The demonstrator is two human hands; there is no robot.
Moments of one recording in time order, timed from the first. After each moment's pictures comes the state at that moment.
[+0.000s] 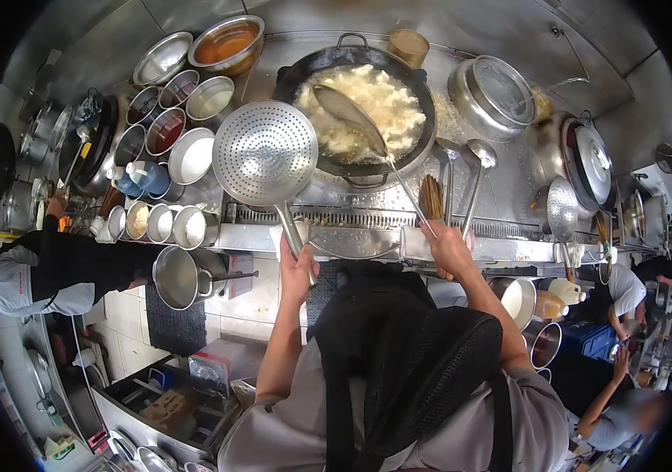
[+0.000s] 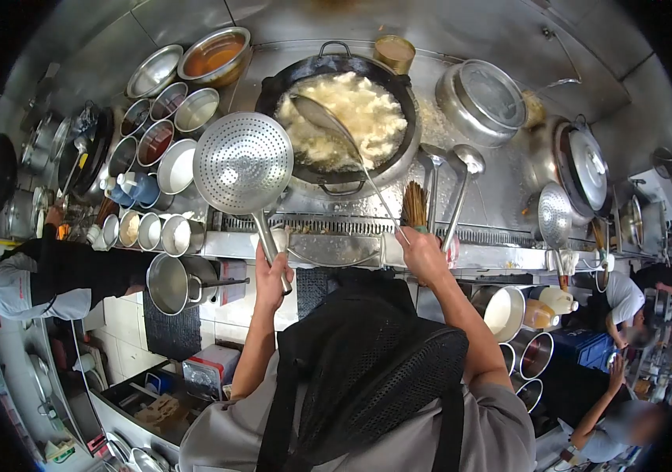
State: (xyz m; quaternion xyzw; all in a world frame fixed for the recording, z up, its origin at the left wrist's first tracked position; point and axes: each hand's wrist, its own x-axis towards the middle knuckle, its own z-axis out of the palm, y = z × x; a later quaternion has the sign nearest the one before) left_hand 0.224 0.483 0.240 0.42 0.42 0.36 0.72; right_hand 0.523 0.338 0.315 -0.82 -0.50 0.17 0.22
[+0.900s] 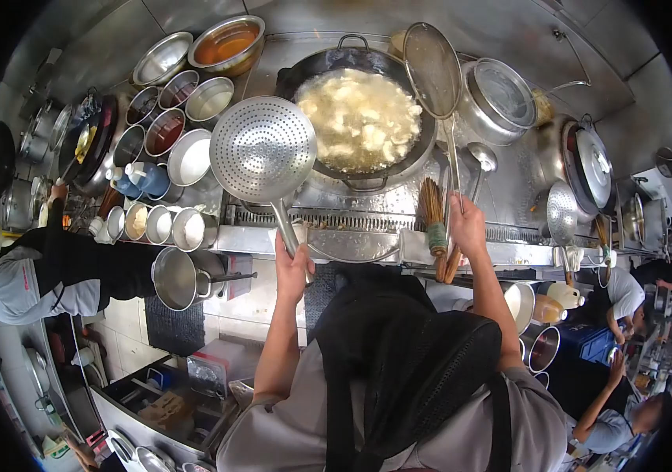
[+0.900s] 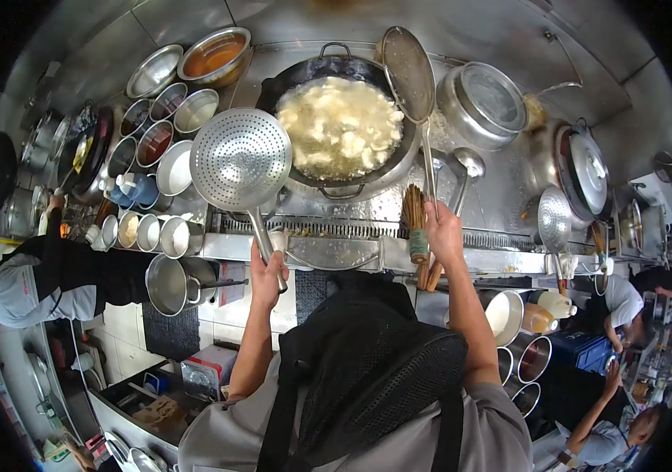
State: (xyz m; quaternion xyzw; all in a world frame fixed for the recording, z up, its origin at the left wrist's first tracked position) left_hand 0.224 0.496 0.241 0.46 0.42 0.36 0.69; right_hand 0.579 0.356 0.305 -0.86 -0.34 0.13 0.36
